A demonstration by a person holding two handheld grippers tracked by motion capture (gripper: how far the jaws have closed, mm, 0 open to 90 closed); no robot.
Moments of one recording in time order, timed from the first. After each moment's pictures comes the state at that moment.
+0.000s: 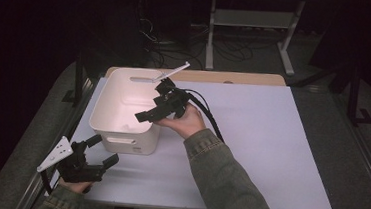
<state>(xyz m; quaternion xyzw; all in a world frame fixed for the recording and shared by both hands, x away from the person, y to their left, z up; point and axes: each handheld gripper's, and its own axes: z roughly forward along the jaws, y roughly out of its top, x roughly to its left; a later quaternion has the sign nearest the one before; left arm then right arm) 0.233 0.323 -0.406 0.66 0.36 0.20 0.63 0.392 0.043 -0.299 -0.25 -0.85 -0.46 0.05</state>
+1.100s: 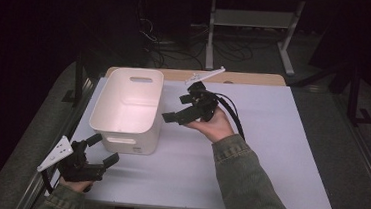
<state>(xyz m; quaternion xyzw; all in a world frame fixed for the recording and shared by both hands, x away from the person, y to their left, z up) 0.234 0.321 -0.406 0.65 0.36 0.20 0.64 0.386 -0.029 -0.303 -0.26 -0.83 -0.50 0.03</state>
